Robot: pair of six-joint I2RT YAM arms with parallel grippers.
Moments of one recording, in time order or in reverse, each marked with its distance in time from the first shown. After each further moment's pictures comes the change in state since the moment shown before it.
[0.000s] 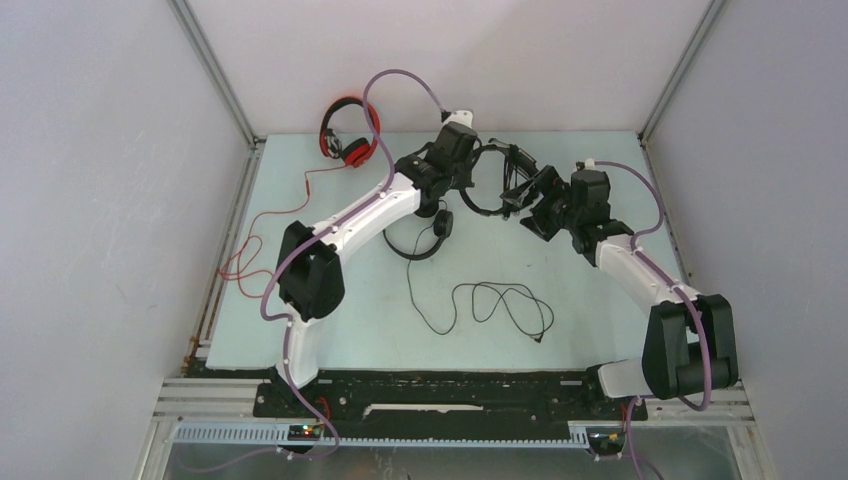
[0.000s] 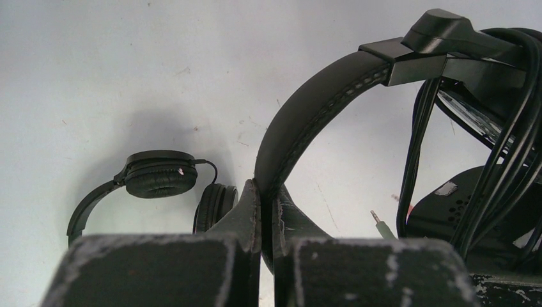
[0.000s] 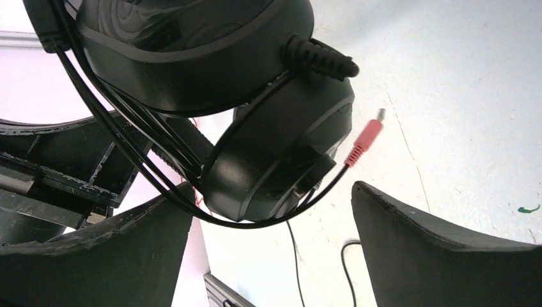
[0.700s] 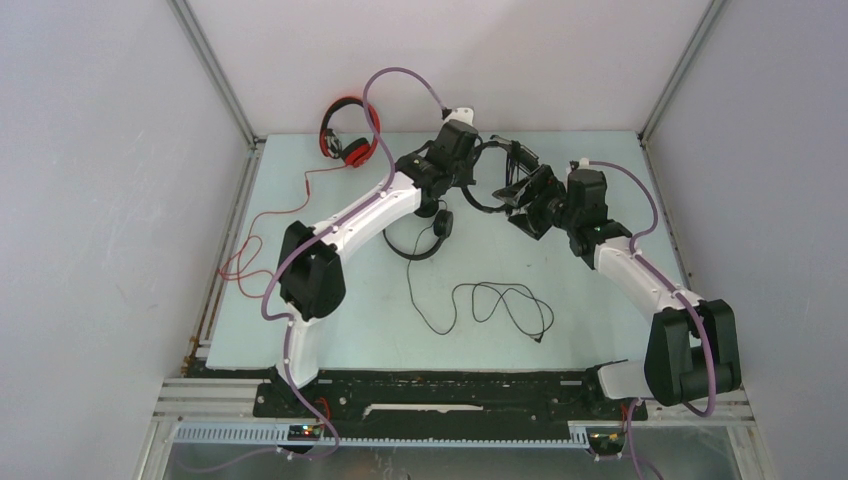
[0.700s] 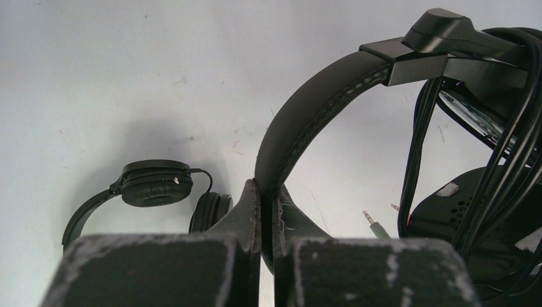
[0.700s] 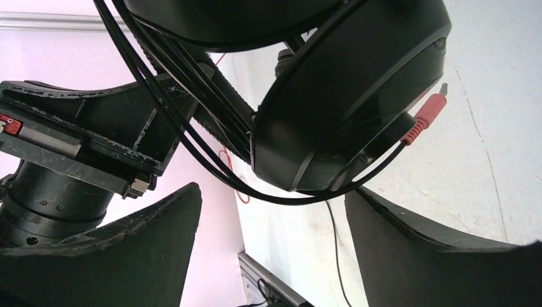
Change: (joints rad) left arm -0.001 0.008 0.024 0.011 0.002 -0.002; right arm 0.033 -0.029 0.000 0.037 -0.068 0.105
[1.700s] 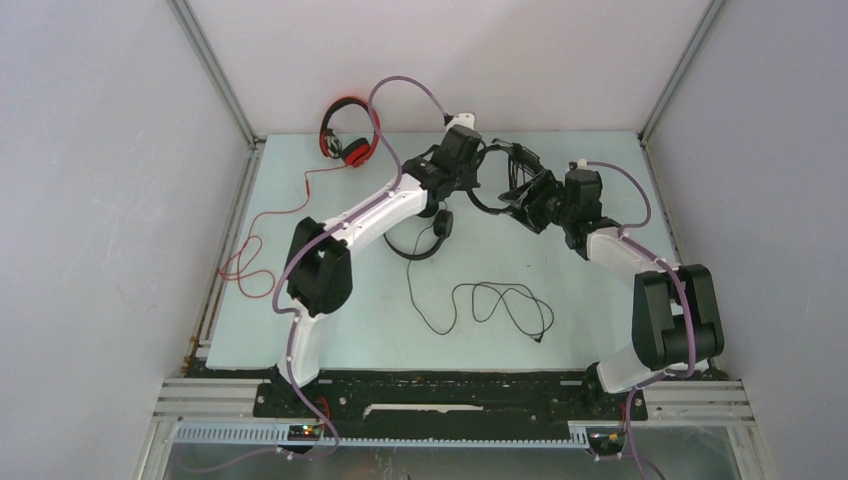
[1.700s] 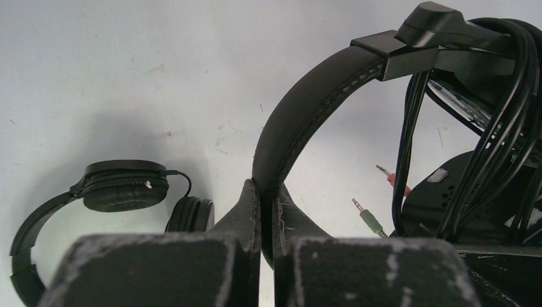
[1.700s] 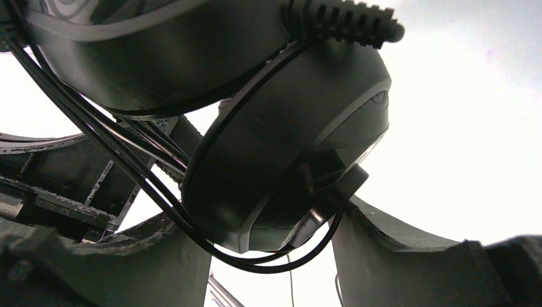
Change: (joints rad) left arm 0.002 0.067 -0.001 0.041 0.029 -0.066; right arm -0.063 0.191 0.000 0.130 0.010 -0.083
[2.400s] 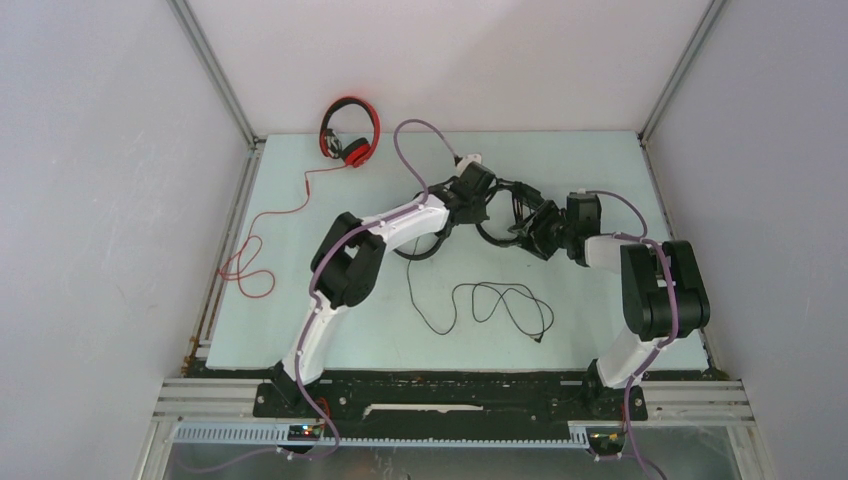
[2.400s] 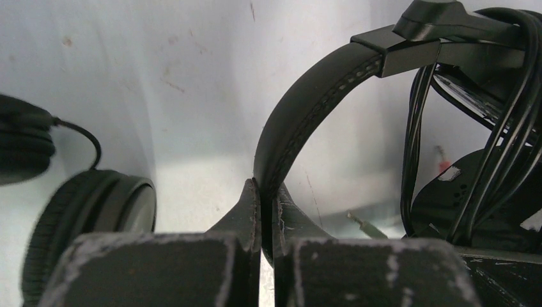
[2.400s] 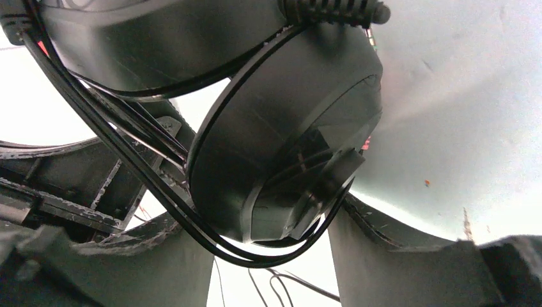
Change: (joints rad) left arm -0.041 0.169 -0.094 0.072 0.040 -0.166; right arm -0.073 0.152 -0.119 0.032 -0.018 -0.090
